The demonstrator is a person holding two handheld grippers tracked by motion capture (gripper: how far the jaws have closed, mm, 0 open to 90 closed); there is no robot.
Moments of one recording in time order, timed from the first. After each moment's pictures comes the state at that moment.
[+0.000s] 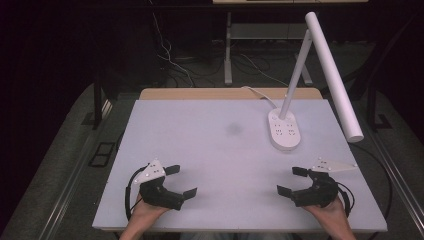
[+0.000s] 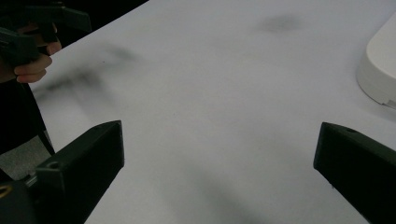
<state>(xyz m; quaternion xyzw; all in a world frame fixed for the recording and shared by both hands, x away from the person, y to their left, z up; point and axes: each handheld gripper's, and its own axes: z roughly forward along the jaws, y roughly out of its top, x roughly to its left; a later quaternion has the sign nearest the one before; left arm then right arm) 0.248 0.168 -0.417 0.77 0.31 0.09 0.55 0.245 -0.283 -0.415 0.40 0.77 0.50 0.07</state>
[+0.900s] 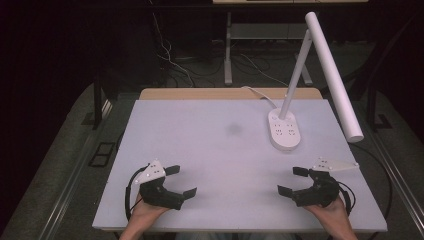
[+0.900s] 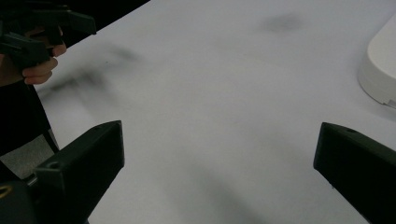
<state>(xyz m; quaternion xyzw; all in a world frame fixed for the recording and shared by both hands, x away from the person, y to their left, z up) 0.249 0.169 -0.420 0.78 0.31 0.09 0.54 0.244 -0.284 -0.410 0.40 0.77 0.49 0.06</state>
